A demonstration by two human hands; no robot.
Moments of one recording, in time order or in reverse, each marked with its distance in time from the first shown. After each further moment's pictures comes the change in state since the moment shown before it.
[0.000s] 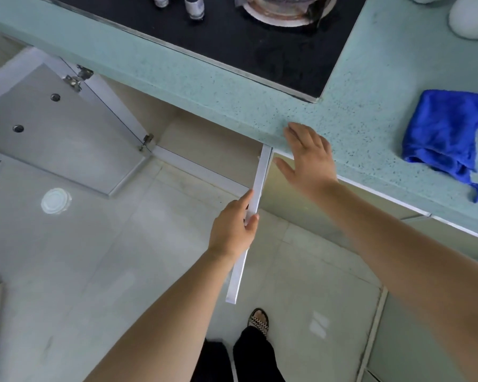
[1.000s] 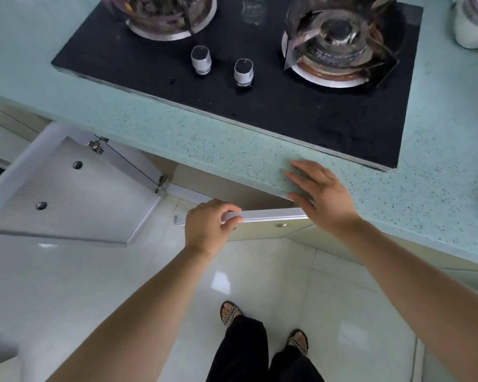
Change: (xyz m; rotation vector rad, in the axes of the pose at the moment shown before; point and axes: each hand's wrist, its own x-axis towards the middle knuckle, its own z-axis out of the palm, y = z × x) left_hand 0.166 -0.106 -0.172 0.128 0.119 0.217; right_hand 0.121 -0.078 0.028 0.129 0.015 -0.030
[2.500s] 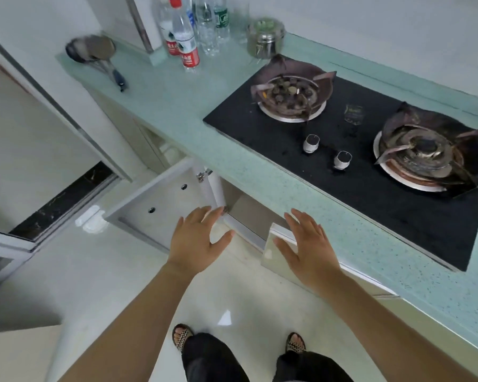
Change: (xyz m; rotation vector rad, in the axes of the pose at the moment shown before) left_hand -0.049 -0.075 -0.209 0.256 0.131 -0.147; right_hand 0.053 -0.215 -0.029 0.054 -0.287 0.004
